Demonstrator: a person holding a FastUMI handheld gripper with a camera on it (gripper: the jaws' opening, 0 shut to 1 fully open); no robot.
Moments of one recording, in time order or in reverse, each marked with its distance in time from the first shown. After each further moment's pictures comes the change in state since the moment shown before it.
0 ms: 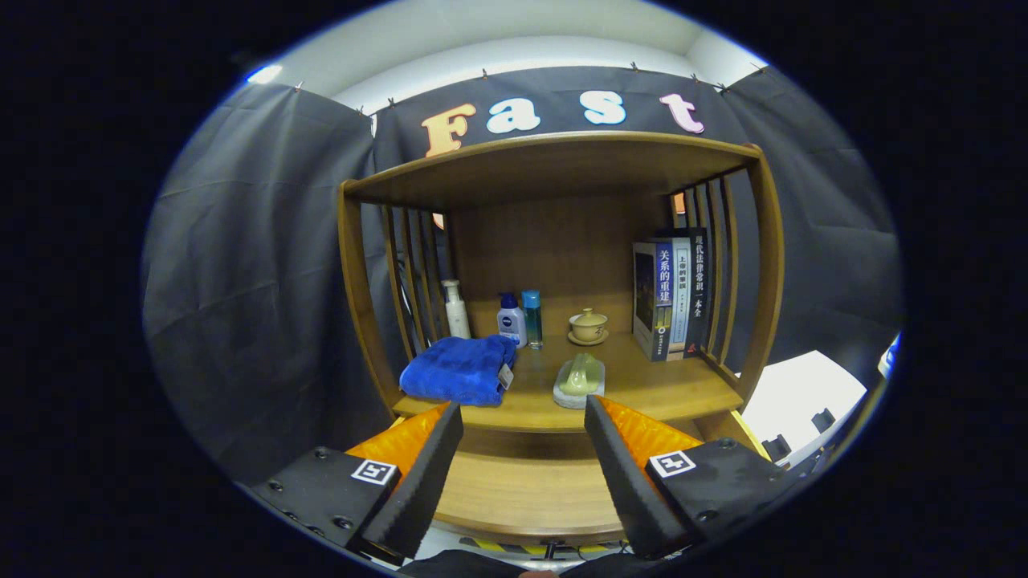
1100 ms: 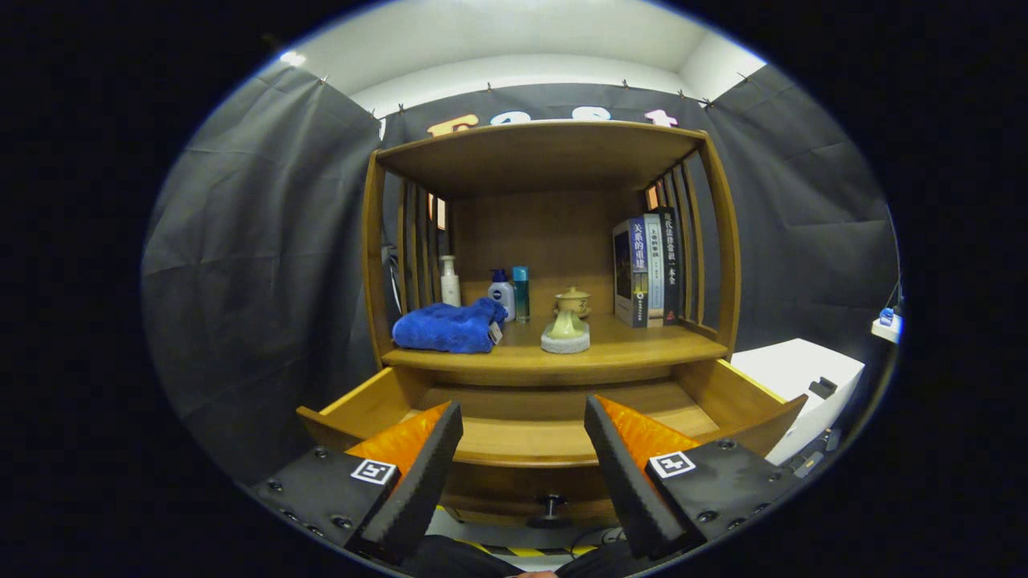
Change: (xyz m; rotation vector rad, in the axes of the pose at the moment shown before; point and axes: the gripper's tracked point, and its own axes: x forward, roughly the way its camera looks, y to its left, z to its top) arm -0.034 -0.005 -0.125 -0.024 -0.065 -0.069
